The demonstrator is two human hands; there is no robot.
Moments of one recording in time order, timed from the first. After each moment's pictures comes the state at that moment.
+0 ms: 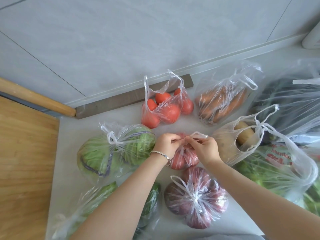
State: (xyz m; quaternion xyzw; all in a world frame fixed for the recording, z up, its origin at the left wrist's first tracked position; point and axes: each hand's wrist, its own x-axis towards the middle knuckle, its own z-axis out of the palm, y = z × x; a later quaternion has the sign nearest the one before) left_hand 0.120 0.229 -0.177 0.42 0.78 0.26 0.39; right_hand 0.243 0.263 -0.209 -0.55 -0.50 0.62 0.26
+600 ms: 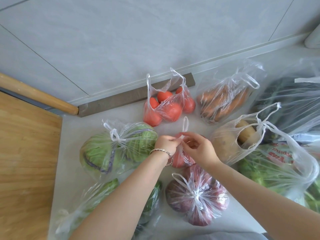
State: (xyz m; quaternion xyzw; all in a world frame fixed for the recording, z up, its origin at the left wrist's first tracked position) left_hand 0.123 0.221 -0.168 0.26 0.82 0.26 0.44; right_hand 0.241 0.249 -0.197 -0.47 -0.65 0.55 0.25
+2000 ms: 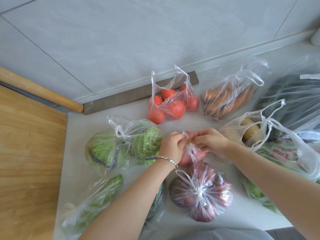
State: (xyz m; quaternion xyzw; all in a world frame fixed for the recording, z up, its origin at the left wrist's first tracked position) left_hand 0.131 0.204 -0.171 0.48 0.78 0.26 0.31; right_hand 0.254 0.287 -0.177 -0.42 -0.47 0.77 0.05
